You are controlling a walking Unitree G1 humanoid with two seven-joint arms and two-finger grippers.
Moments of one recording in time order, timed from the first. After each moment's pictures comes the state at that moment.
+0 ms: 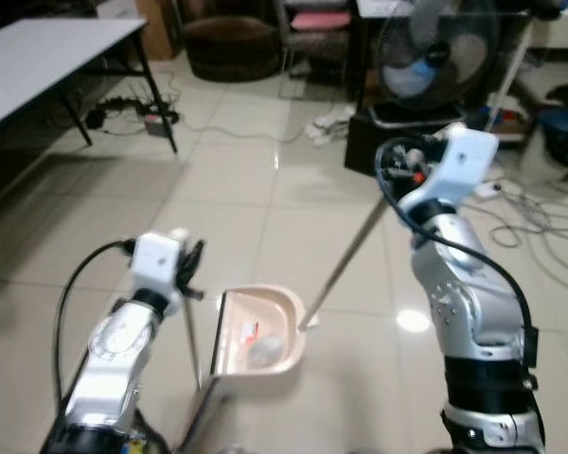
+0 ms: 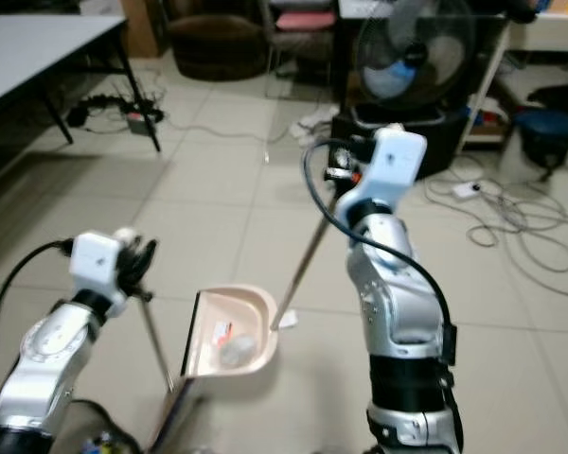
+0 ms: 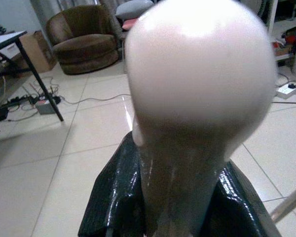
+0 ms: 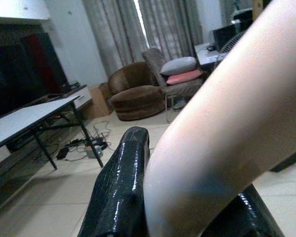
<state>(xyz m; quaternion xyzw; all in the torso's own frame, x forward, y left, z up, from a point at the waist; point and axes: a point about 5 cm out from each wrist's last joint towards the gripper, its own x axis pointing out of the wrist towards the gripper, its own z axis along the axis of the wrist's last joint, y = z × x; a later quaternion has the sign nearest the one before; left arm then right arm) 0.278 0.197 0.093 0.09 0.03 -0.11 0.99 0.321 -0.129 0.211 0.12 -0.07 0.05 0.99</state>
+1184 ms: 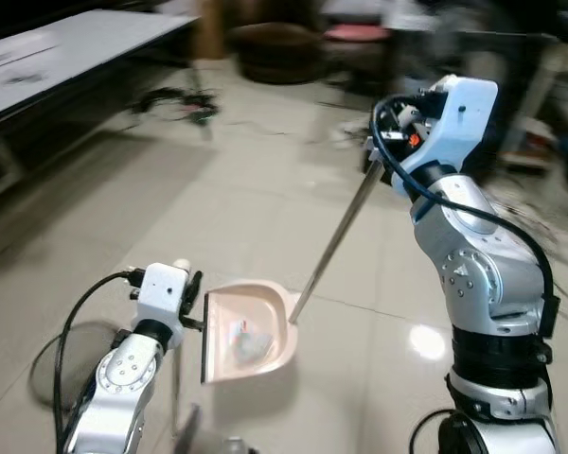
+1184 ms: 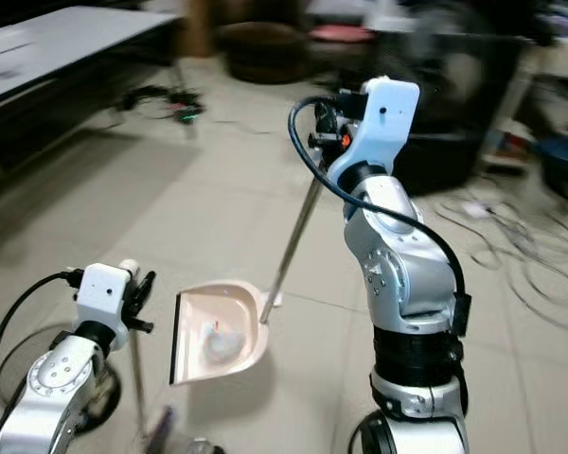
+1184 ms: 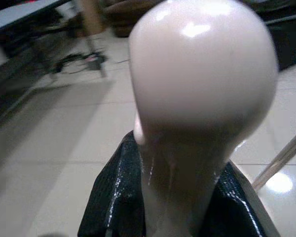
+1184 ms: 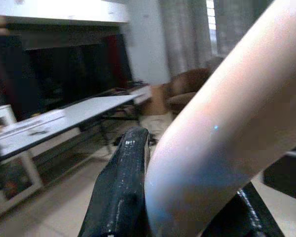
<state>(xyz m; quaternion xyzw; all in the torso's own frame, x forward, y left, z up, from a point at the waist) 0.251 0.191 0.071 0.12 0.09 -0.07 0.99 0.324 -0.114 0.263 0.10 -0.09 0.10 0.99</state>
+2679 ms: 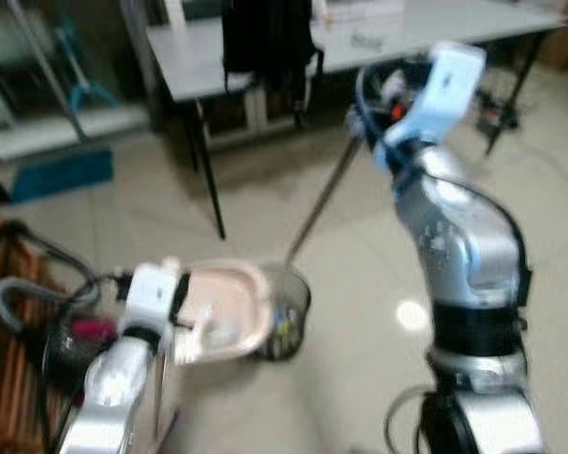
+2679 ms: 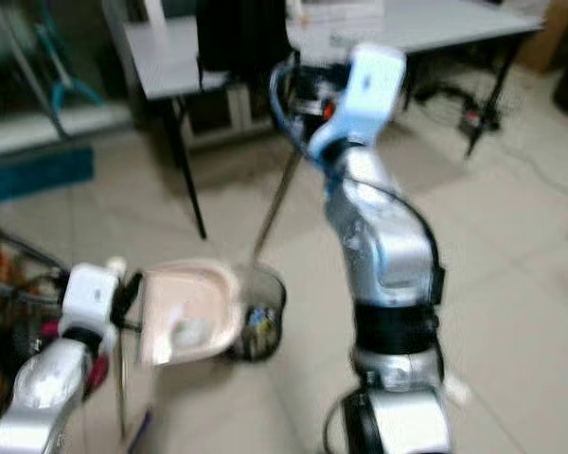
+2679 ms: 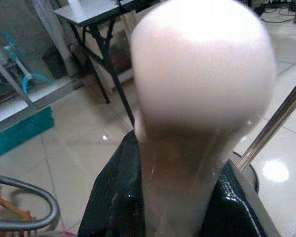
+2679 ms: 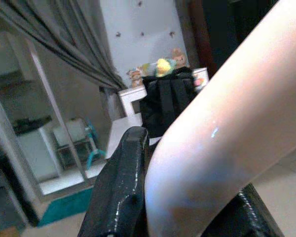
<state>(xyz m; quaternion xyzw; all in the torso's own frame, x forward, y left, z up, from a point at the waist) 0.244 0.190 0.075 0.13 0.08 -0.07 0.99 0.339 -0.112 0.271 0.12 -0.11 0.09 0.98</state>
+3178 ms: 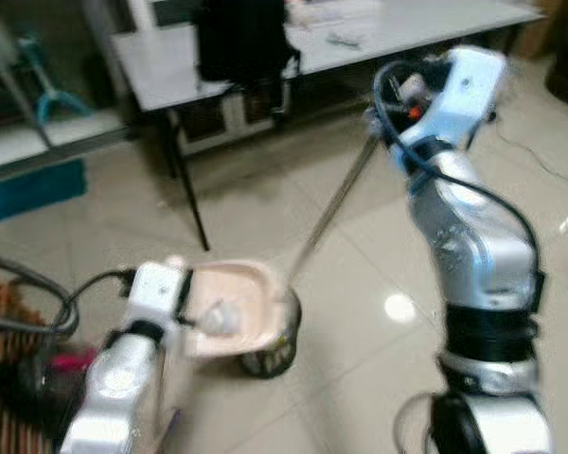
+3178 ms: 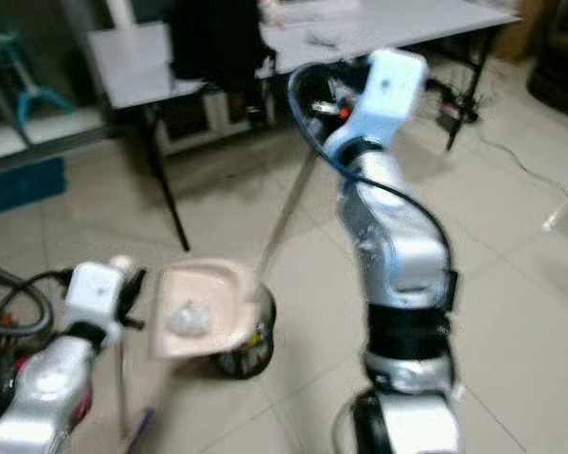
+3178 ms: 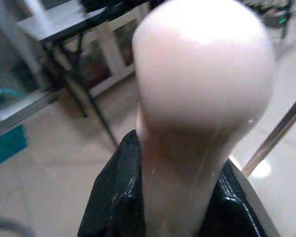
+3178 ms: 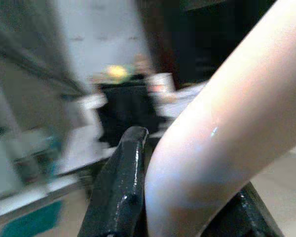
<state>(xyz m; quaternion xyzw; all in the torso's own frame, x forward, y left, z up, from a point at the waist) 0.248 0.184 0.077 0.13 0.07 -0.08 0.99 0.339 -0.130 0.267 0.12 -0.11 0.05 0.99</state>
